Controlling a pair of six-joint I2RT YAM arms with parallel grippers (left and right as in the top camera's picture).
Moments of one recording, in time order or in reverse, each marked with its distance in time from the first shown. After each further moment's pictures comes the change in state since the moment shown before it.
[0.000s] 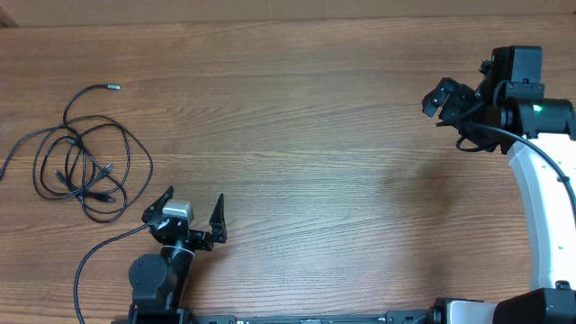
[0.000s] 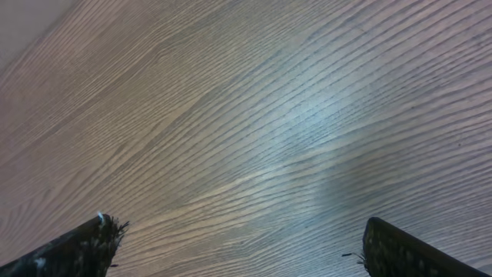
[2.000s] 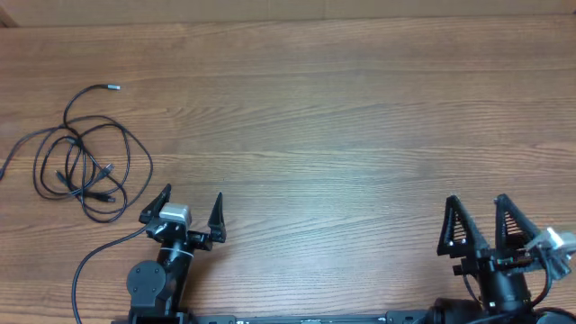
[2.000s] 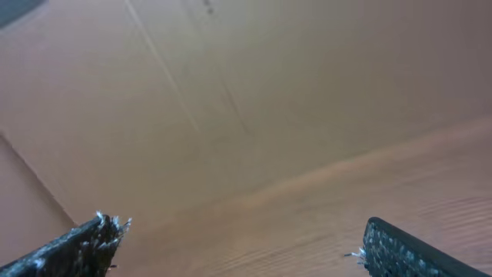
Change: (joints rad) left arm 0.000 -0.066 0.000 0.002 0.000 -0.001; right arm 0.006 -1.482 -0.796 0.444 -0.075 0.003
